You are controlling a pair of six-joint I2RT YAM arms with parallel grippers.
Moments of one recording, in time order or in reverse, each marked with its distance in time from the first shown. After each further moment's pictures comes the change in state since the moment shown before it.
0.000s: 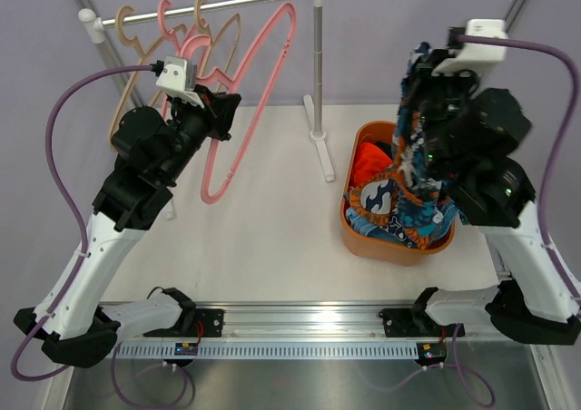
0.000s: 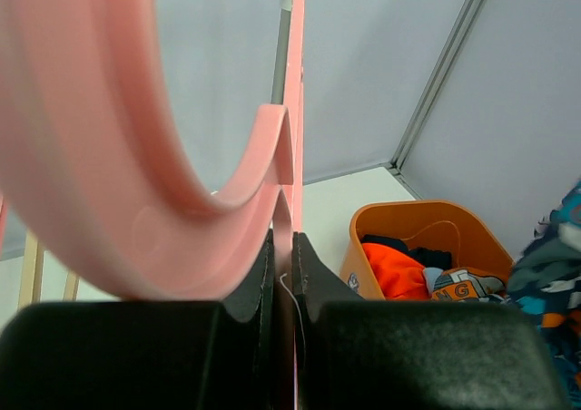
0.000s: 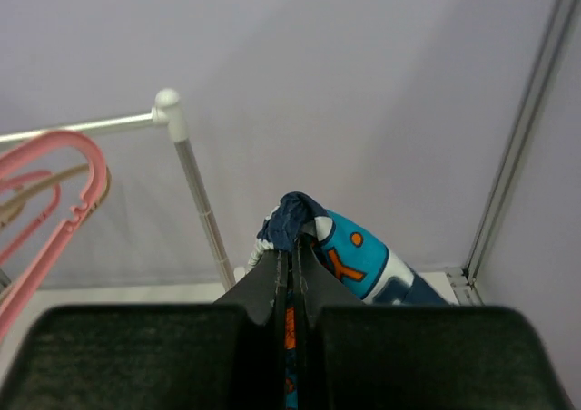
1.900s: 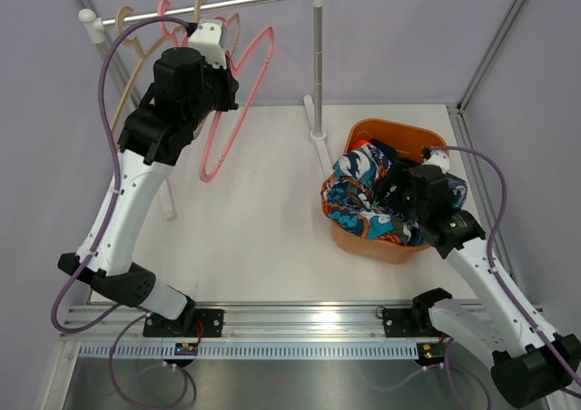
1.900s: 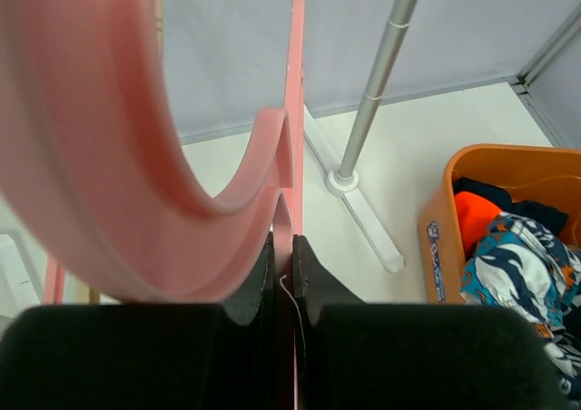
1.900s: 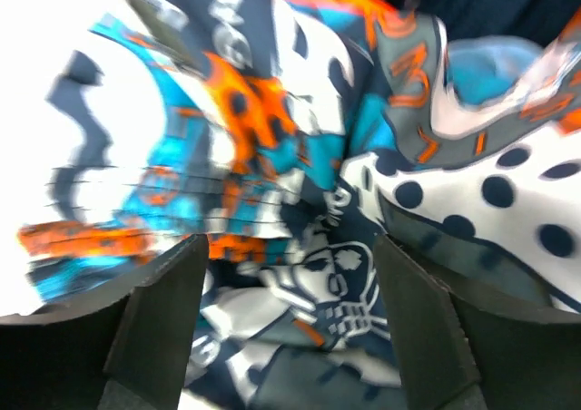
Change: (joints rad) left arm 0.102 0.386 0.463 -0.434 -0.059 0.042; right arm -0.481 -0.330 -1.131 -0.154 -0.639 0.847
